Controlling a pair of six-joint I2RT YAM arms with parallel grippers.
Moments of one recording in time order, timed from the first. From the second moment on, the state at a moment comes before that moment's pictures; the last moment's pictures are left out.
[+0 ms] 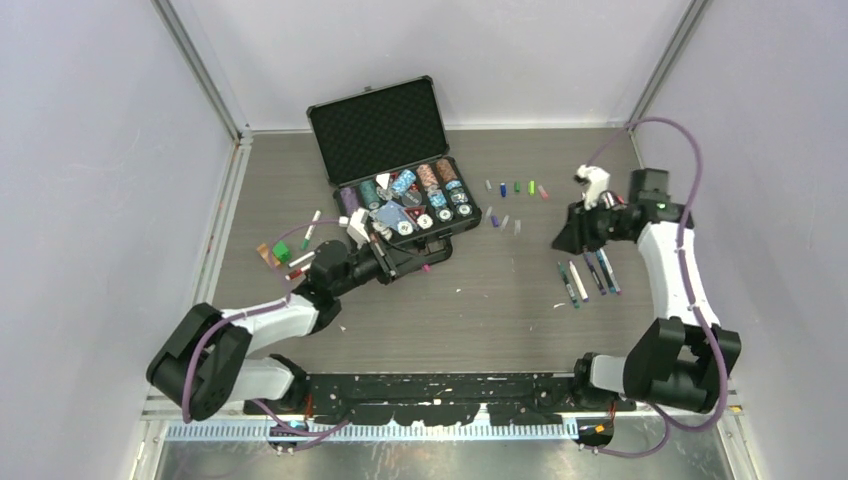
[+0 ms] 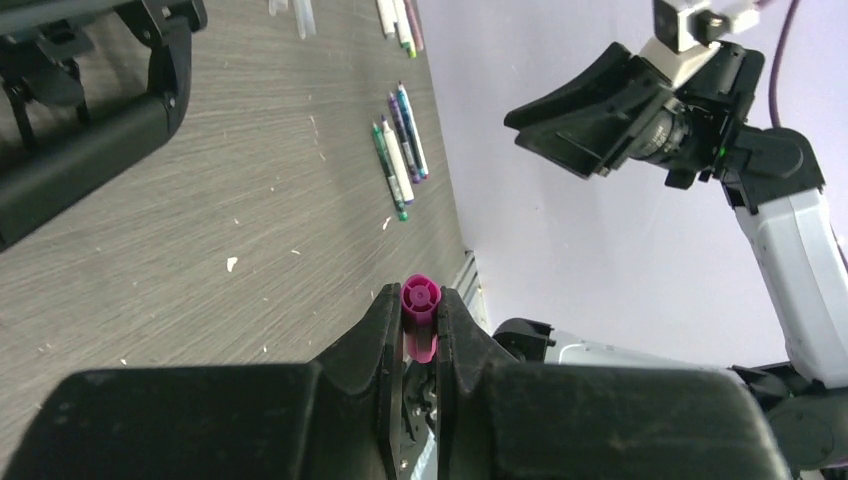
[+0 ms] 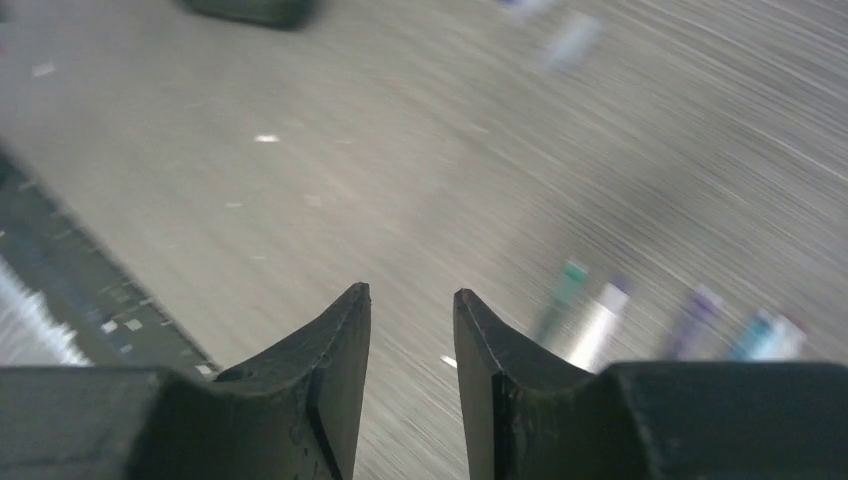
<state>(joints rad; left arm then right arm) -0.55 1.25 0.37 0.77 0.42 -1.14 -0.28 1.30 1.11 -0.91 -0.71 -0.55</state>
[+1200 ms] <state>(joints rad) -0.85 1.67 0.62 0.88 0.10 -1.29 0.22 1.46 0.89 -0.54 -1.05 -0.03</state>
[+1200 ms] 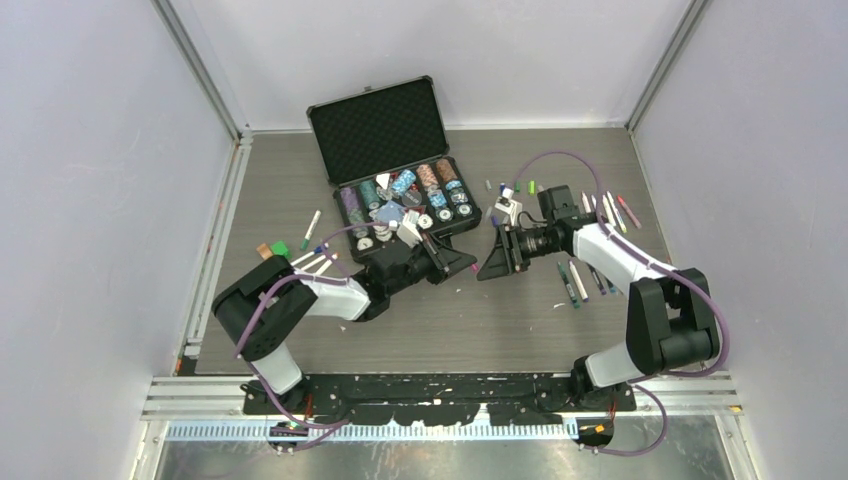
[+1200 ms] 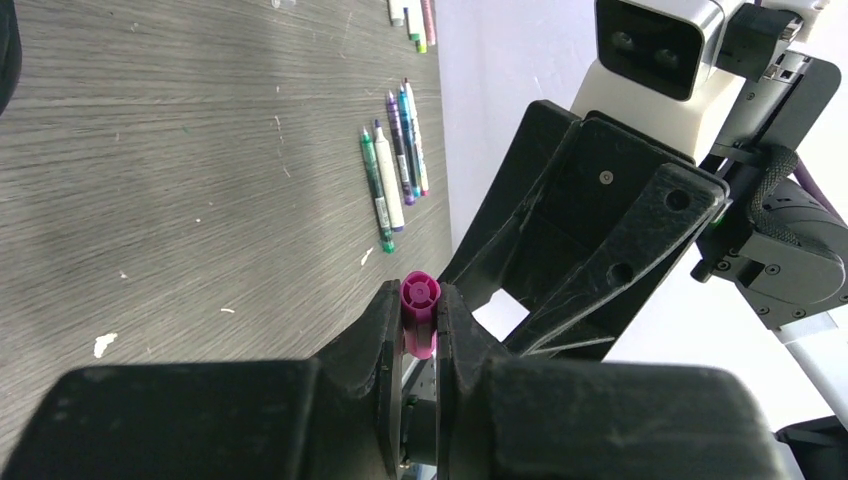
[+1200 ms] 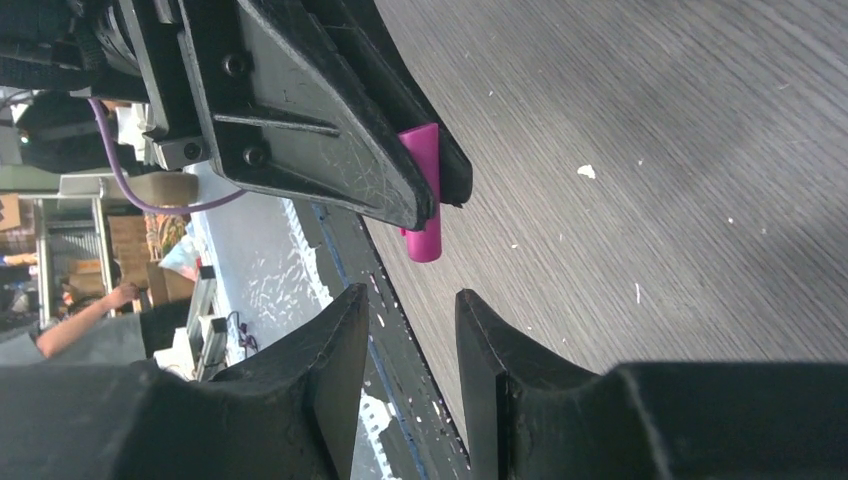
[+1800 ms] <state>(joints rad) -0.87 1.68 0.62 0.94 0.11 -1.32 0.24 1.50 0.89 -0.46 -1.09 0.08</state>
